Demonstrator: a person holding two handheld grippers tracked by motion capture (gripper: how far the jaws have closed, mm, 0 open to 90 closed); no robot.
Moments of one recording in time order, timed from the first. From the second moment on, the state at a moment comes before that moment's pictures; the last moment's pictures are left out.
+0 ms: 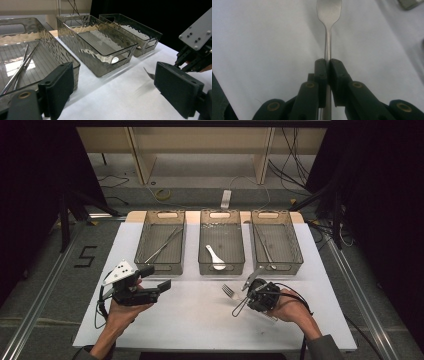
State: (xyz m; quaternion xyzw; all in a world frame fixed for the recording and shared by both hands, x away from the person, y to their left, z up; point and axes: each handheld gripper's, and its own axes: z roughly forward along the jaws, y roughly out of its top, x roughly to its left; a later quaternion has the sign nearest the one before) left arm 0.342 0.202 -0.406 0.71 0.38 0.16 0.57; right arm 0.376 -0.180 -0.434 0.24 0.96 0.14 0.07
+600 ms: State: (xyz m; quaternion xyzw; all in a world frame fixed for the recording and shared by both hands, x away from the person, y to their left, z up) left arm 0.341 0.203 -0.406 0.71 0.38 0.16 0.57; right arm 0.385 -0.211 -0.413 0.29 0.93 0.24 0.06
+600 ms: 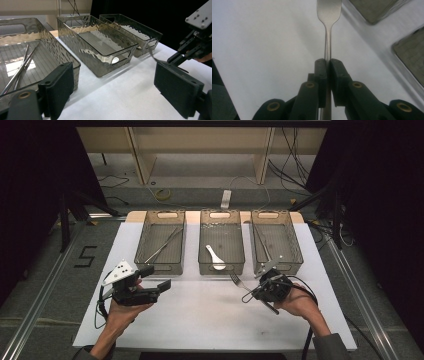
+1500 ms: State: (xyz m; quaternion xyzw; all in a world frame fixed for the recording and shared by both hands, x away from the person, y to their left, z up) left arm 0.341 0.204 -0.406 0.71 0.39 0.16 0.57; right arm 0.418 -0.250 -0.383 0.37 0.86 0.34 0.11
